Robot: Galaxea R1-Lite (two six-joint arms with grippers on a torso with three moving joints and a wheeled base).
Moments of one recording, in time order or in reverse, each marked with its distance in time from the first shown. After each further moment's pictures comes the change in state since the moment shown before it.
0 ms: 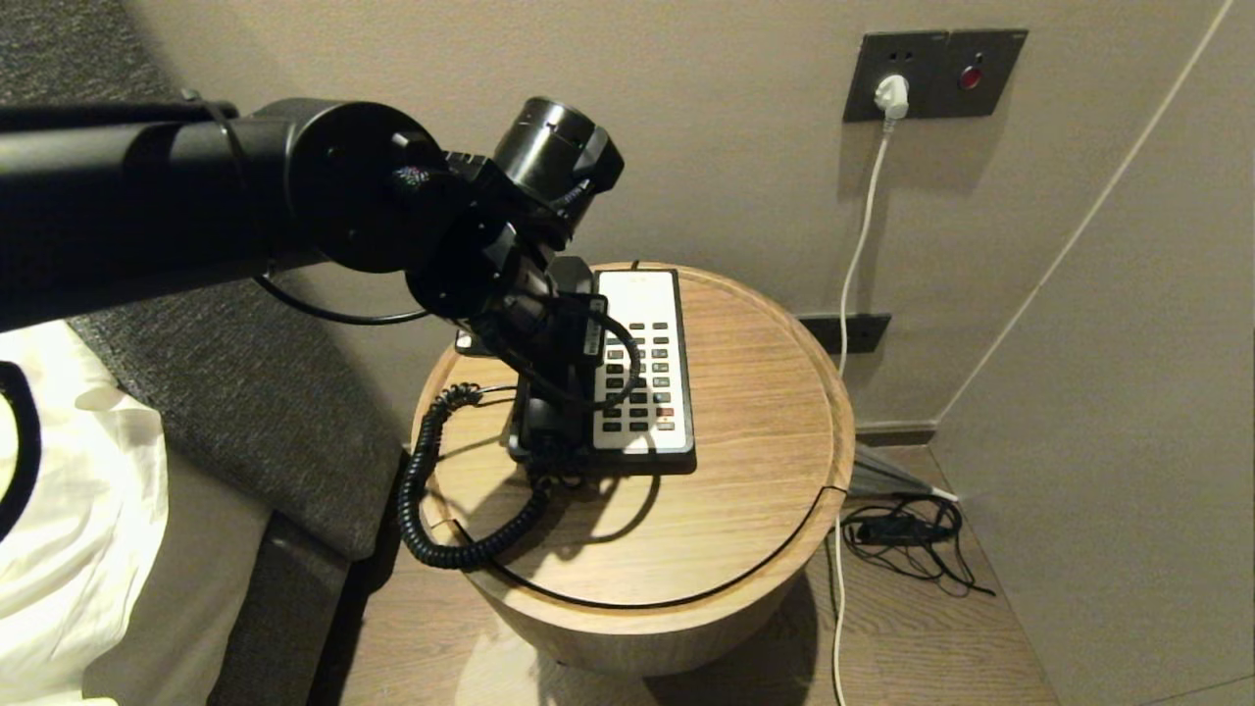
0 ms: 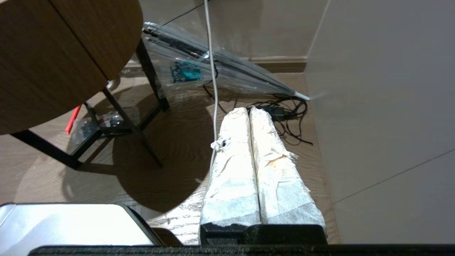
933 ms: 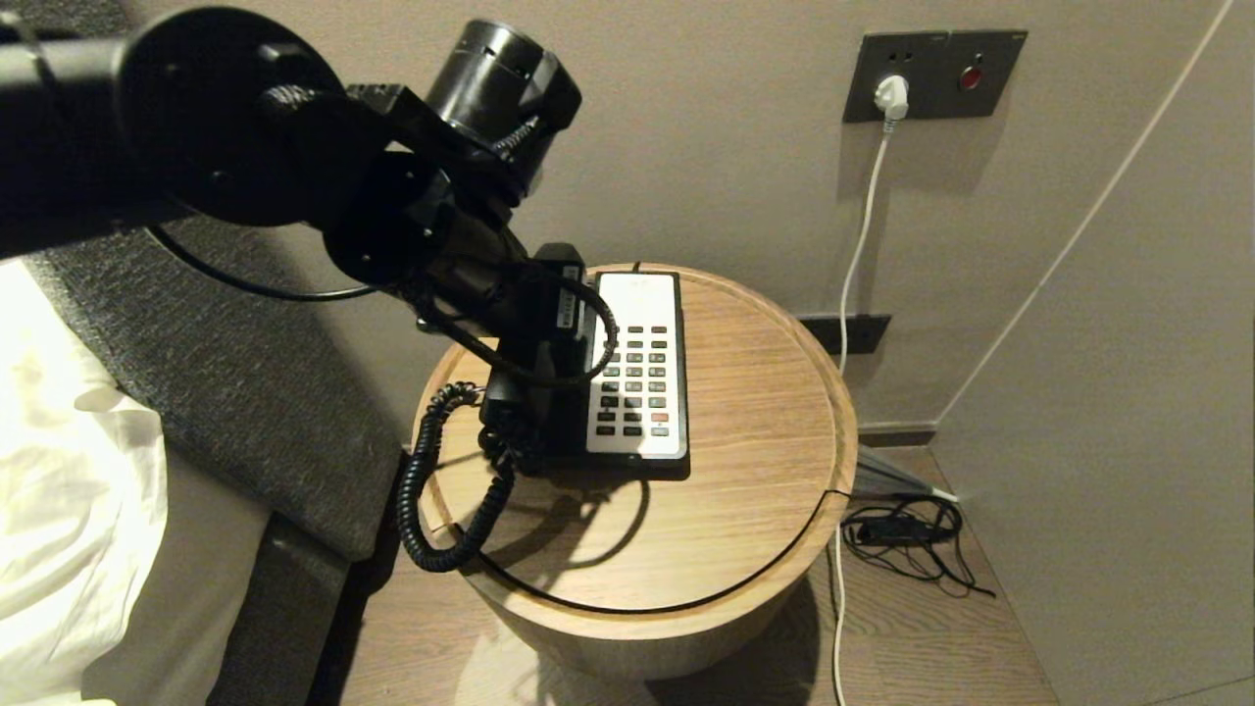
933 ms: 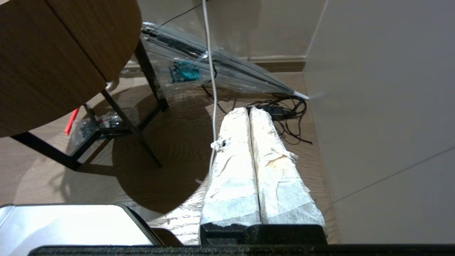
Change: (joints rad) left arm -0.013 -0.110 0.007 0.026 0.001 0.001; right arm 0.000 0.000 0.000 0.000 0.000 0.000
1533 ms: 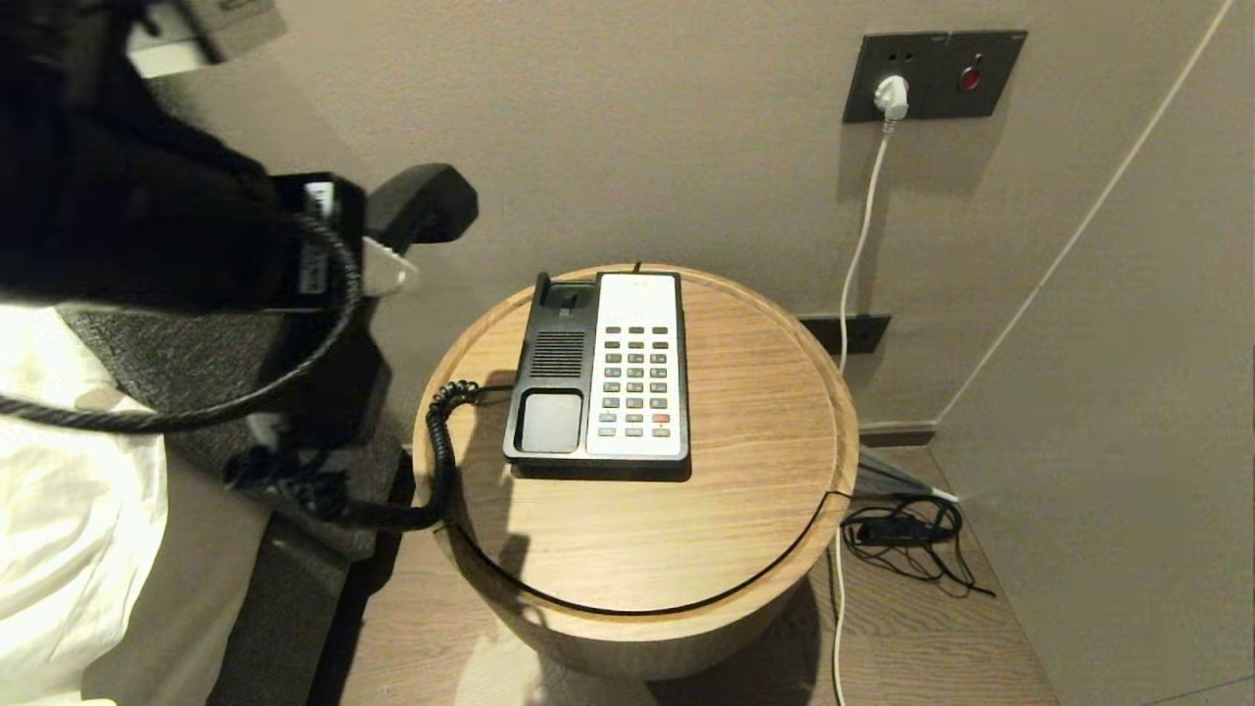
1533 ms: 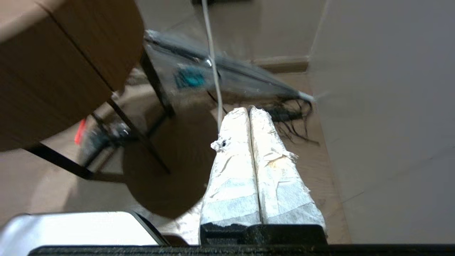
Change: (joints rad) left arm -0.026 -0.432 0.224 0.063 -0.004 0.014; right arm 0.000 0.000 -0.031 0.001 -0.004 0.055
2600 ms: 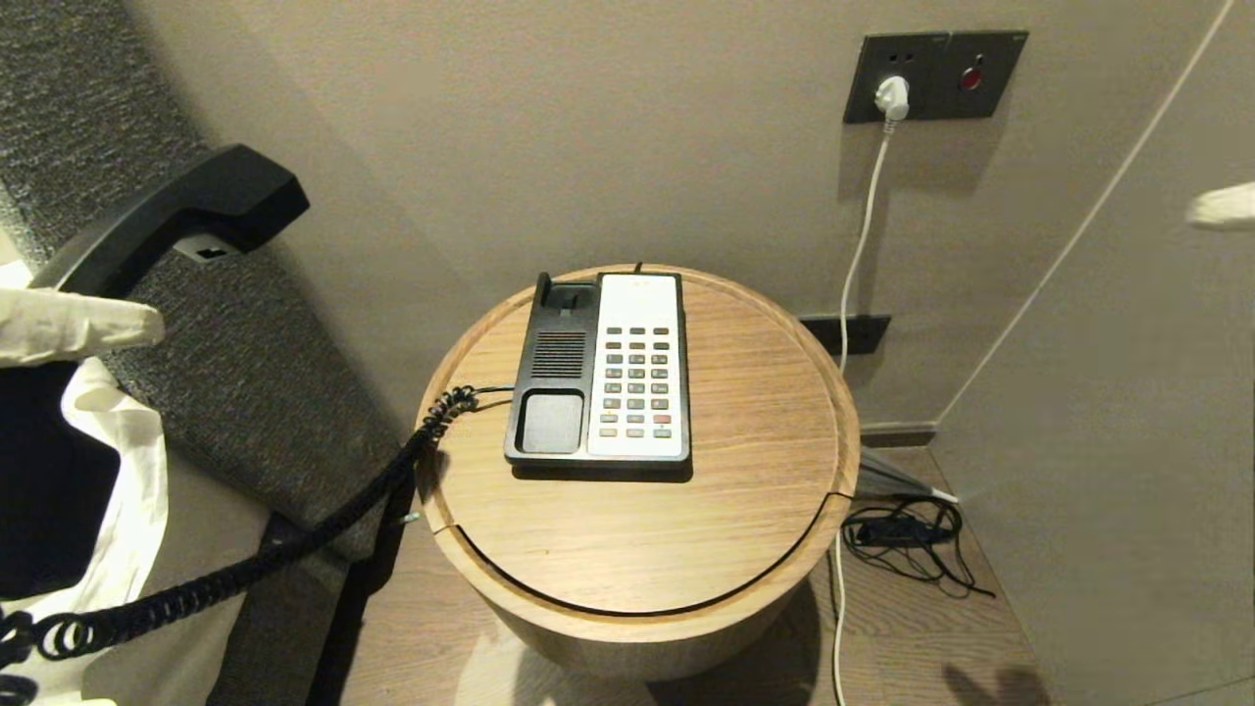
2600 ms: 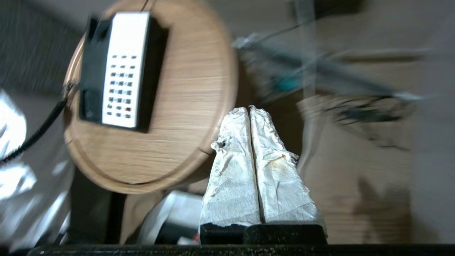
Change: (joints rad) left arm 0.090 -0.345 0.215 -0.013 -0.155 -0.035; right arm 0.225 1.224 -1.590 0.739 0.175 0.199
